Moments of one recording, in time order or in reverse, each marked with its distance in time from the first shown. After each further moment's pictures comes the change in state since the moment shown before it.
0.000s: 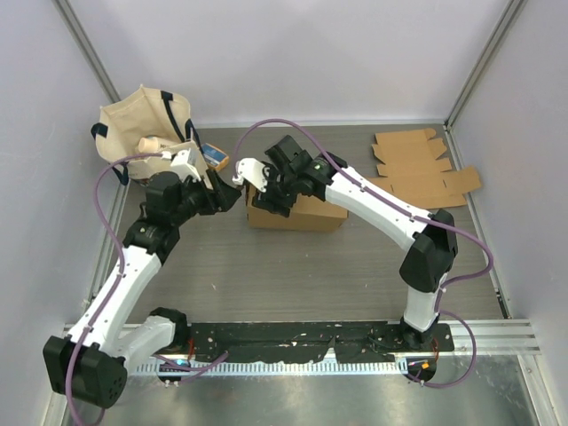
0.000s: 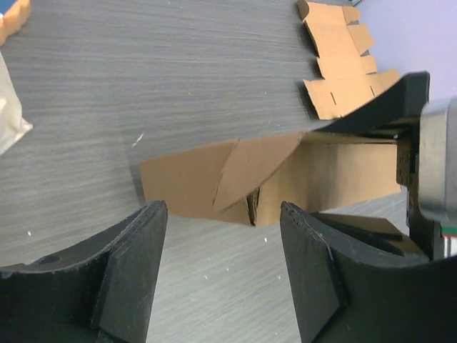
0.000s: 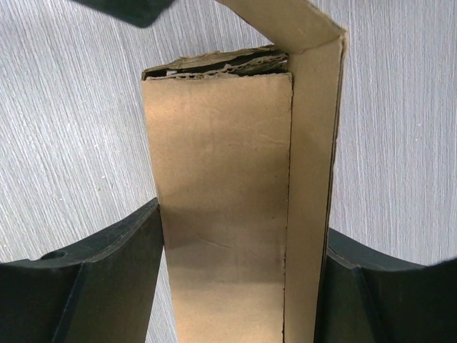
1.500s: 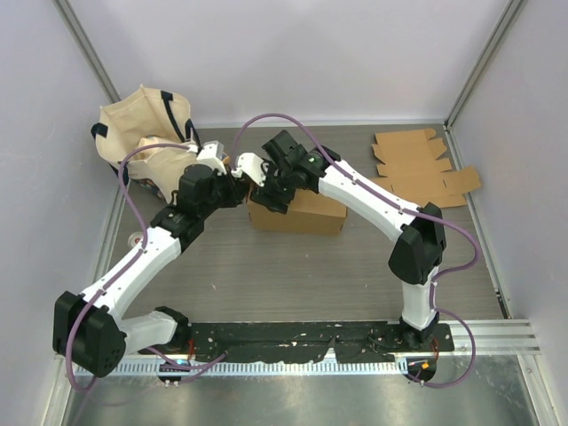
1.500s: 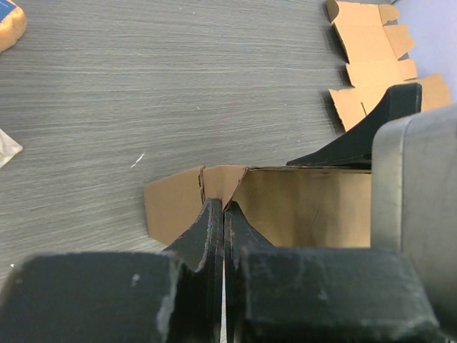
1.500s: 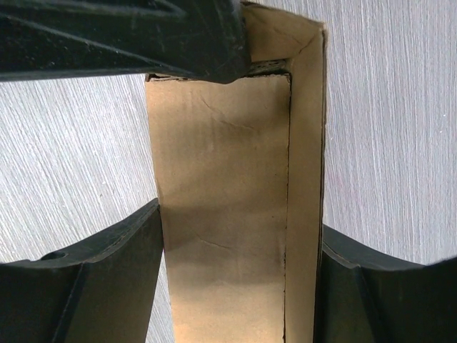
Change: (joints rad) left arm -0.185 0.216 0.063 0.119 -0.239 -0.008; right arm -0.023 0.090 0.094 -0.051 -0.025 0.044
